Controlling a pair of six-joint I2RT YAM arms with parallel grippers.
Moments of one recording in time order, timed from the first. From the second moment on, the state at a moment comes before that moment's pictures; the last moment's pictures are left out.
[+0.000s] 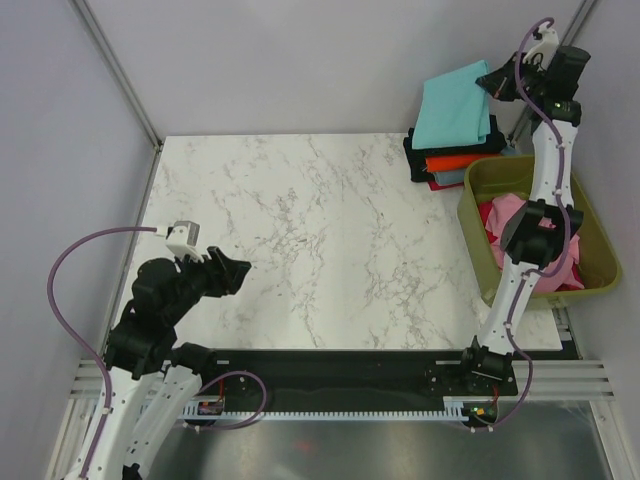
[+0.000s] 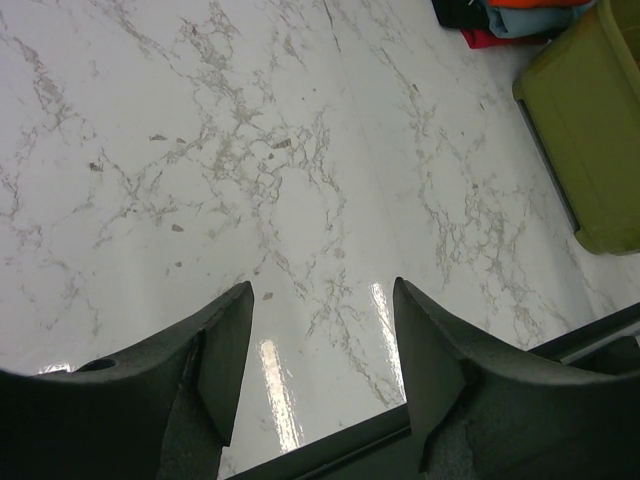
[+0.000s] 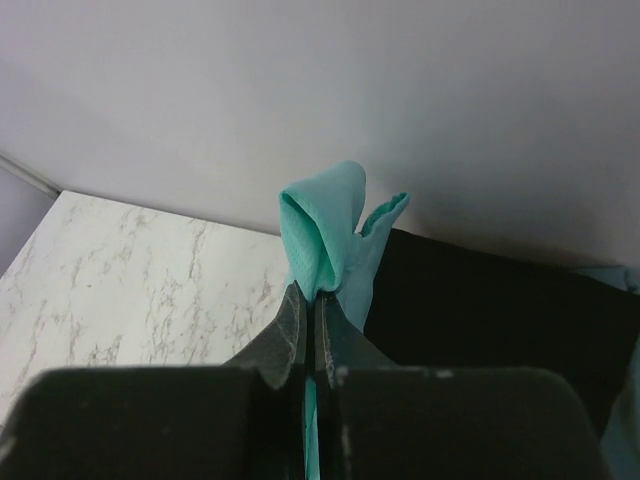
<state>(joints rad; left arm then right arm) -0.30 0.40 0.73 -0.66 0.13 -0.41 -0.26 2.30 2.51 -0.44 -0.72 0.19</state>
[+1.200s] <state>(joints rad) -0.29 0.49 0.73 -0.66 0.13 -0.41 -0.45 2.65 2.49 -0.12 -0.55 0.43</state>
